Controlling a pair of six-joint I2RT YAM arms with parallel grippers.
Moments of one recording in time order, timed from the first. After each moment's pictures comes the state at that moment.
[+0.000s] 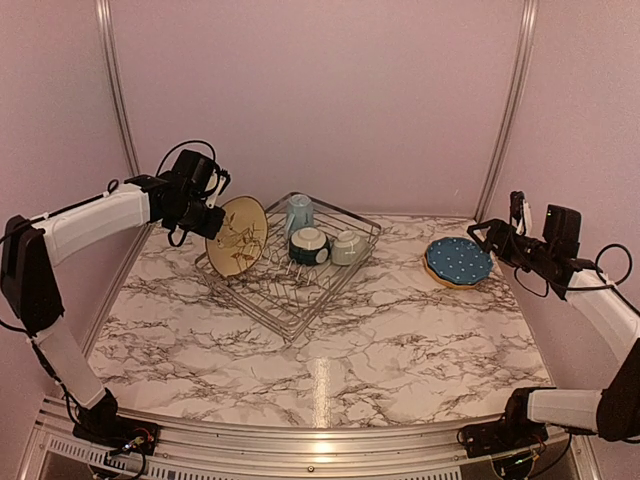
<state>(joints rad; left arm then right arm) -0.47 1.70 1.47 -0.60 -0.28 0.07 -0.13 1.04 0.77 -0.13 -0.61 0.34</state>
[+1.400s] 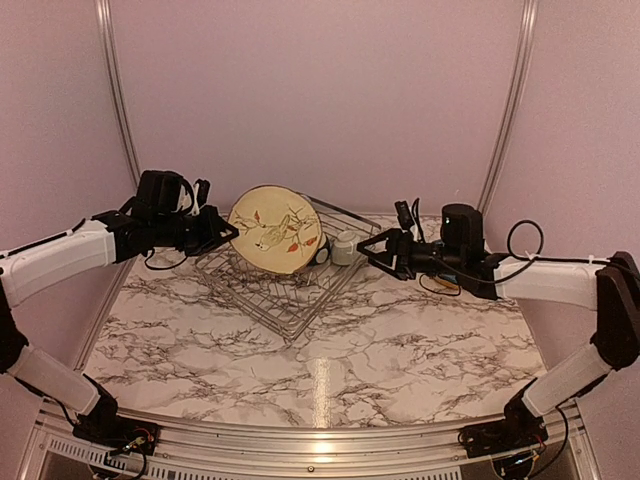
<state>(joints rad) -0.48 1.39 1.11 -0.26 0.25 -0.66 0.49 1.41 0.82 0.28 -0.64 0.74</state>
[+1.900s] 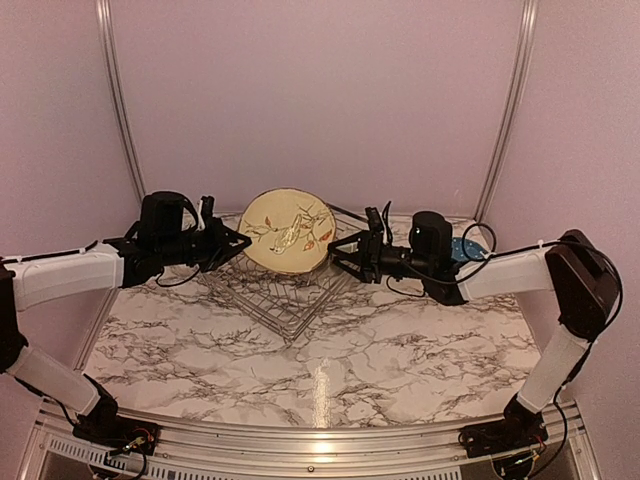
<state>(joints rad) -0.51 1.39 0.90 0.10 0.36 -0.93 0.61 1.68 0.89 0.66 -0.66 1.04</state>
